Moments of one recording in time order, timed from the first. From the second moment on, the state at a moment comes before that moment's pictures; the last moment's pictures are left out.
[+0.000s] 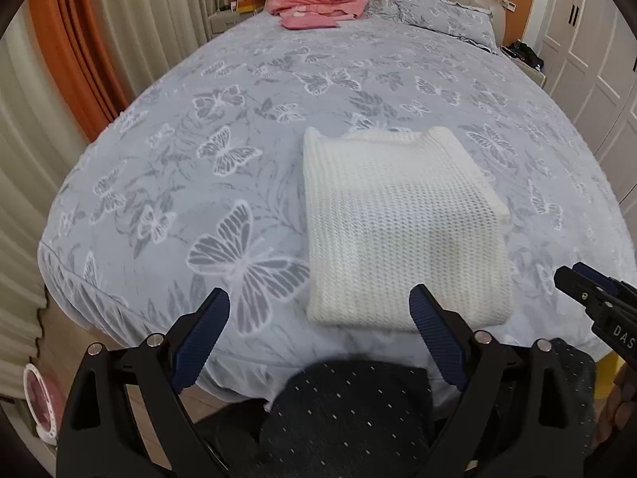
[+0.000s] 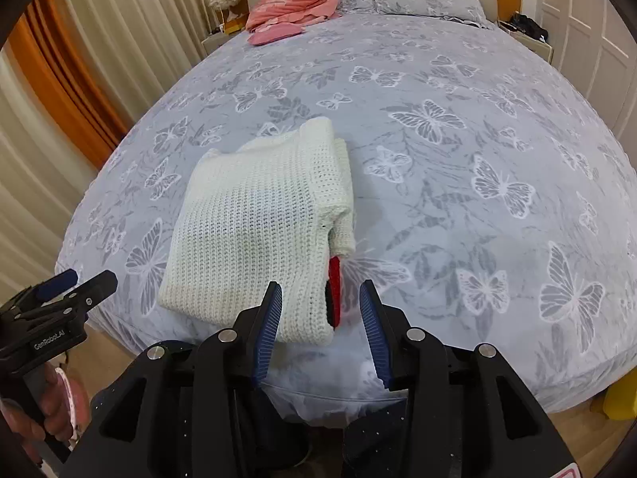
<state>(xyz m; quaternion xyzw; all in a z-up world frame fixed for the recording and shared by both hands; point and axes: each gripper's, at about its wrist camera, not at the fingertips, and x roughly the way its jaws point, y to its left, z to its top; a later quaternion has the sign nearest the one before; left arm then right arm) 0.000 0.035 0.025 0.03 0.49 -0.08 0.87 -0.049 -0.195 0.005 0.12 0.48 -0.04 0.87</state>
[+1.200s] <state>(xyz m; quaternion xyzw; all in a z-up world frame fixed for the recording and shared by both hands) -0.079 0.019 -0.003 0.06 0.43 -0.04 0.90 -0.137 -0.166 -0.020 0.02 0.41 -0.12 0.91</state>
